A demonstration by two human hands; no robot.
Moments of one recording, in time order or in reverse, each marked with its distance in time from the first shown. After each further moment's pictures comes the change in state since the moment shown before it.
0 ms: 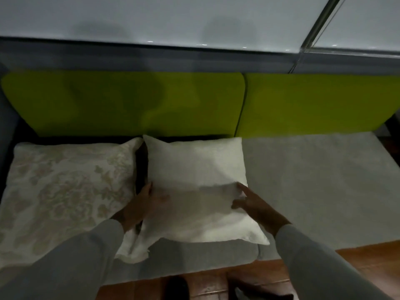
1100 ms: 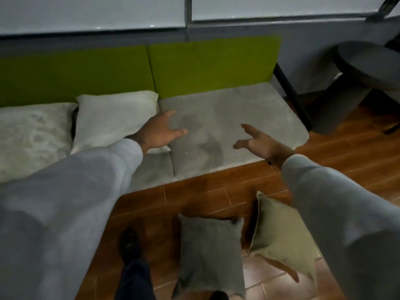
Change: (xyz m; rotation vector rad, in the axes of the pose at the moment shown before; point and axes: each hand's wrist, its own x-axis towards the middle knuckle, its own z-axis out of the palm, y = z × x) left_hand -0.281 0.079 0.359 0.793 0.100 0.602; right_hand -0.327 0.215 -0.269 -0.196 0.248 -0.186
